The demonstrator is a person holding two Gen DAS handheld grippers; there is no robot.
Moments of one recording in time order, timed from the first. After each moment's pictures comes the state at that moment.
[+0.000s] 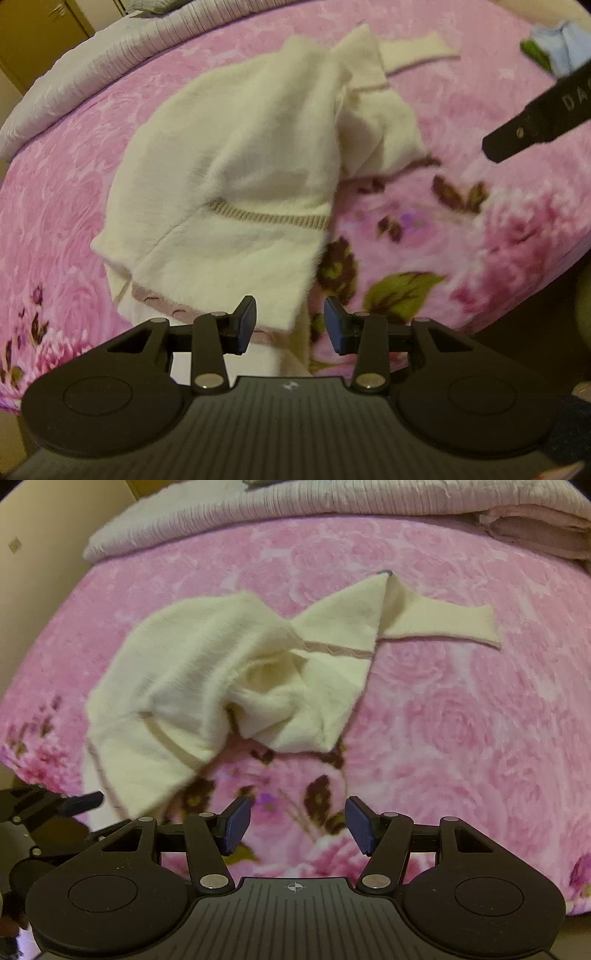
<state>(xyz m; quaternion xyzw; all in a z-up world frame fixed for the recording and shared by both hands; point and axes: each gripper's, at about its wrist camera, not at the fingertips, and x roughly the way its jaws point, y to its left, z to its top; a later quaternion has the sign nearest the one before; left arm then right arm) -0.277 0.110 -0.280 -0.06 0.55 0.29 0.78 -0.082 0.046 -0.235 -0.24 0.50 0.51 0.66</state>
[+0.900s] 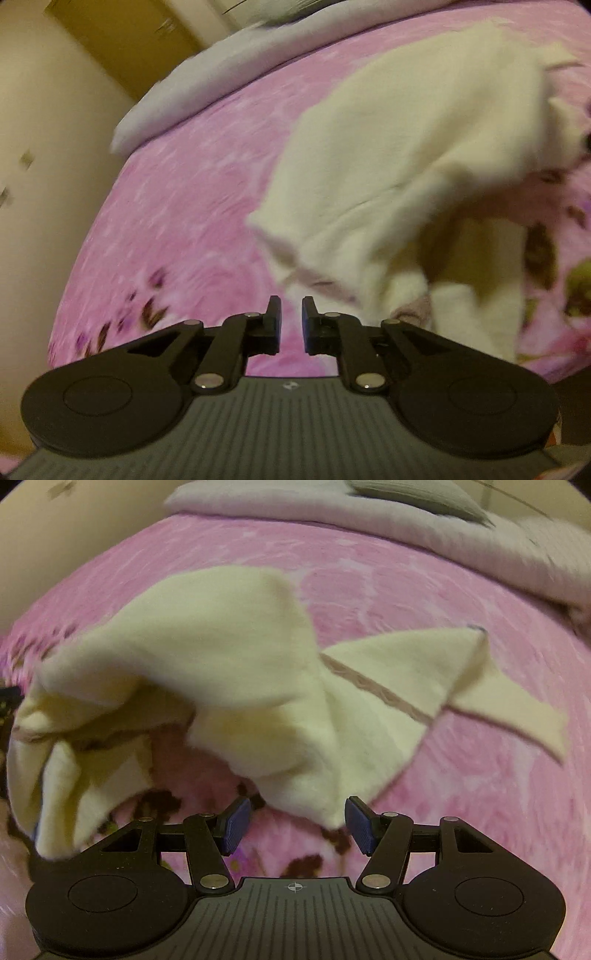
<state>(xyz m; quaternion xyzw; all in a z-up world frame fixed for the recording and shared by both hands) -0.364 0.156 -0.297 0.05 0.50 0.44 0.75 -0.085 0.101 -0.302 -0.35 0.36 0.63 0.60</state>
